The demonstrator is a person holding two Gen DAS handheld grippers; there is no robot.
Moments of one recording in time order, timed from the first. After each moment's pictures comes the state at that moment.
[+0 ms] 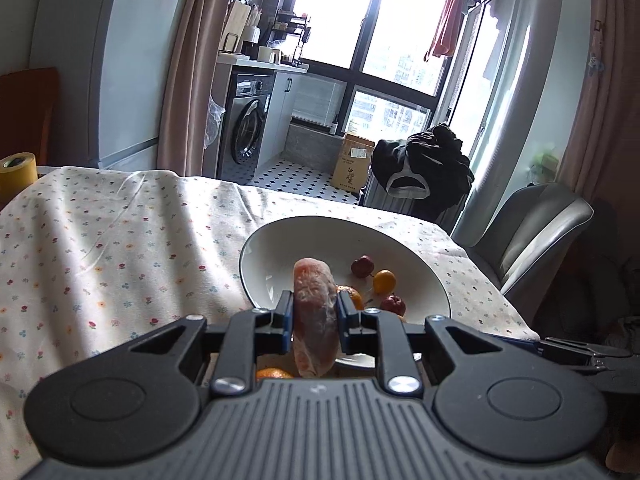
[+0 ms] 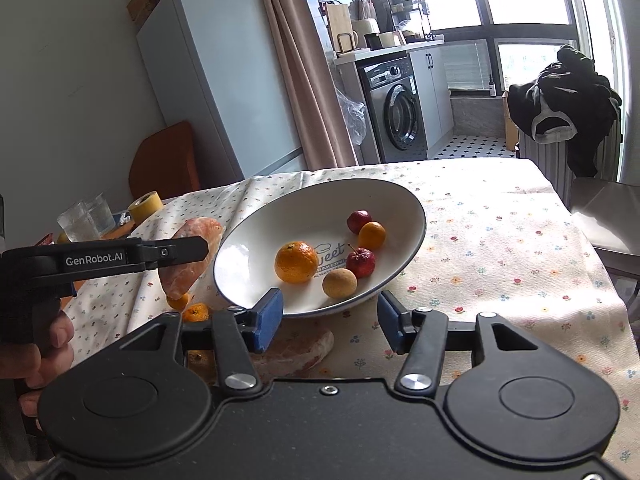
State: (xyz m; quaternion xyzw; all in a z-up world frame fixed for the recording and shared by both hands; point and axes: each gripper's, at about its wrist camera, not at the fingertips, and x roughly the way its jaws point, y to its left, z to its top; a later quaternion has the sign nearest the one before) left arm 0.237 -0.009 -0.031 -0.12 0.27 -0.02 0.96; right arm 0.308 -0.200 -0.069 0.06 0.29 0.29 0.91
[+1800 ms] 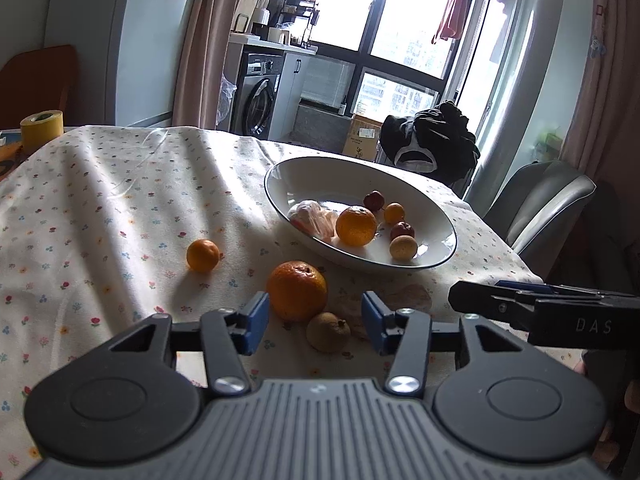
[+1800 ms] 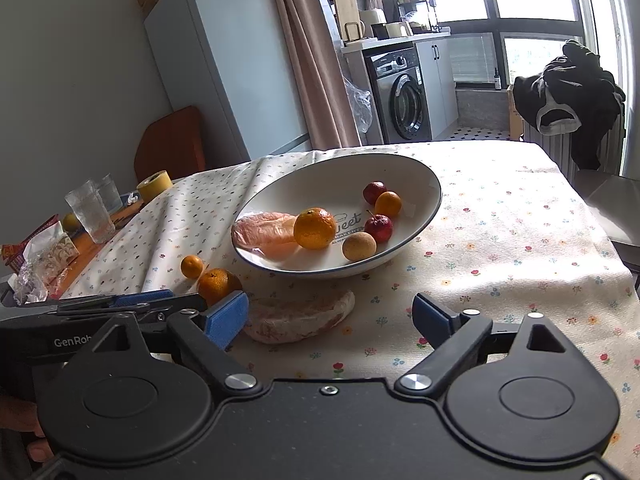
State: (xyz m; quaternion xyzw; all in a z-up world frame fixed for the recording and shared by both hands) left arm 0.181 -0.009 -0.067 -0.12 0.29 0.00 0.95; right arm 0.285 -0.192 -0.077 0.05 0.30 0.30 0.91
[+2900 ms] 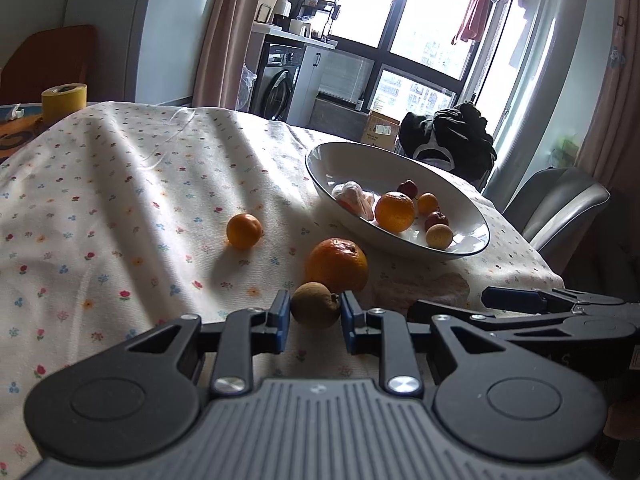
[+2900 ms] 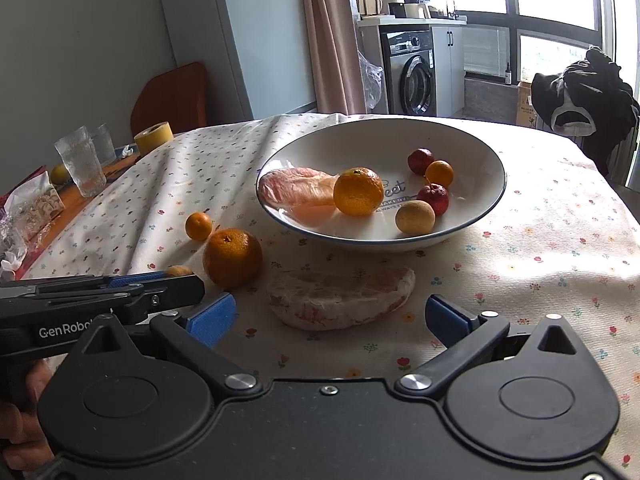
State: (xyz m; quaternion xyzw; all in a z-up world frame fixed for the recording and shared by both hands) left arm 0.174 0.015 -0.081 -0.14 0.30 0.02 0.94; right arm 0.281 -0.131 -0.094 -0.01 0.32 0.29 0.90
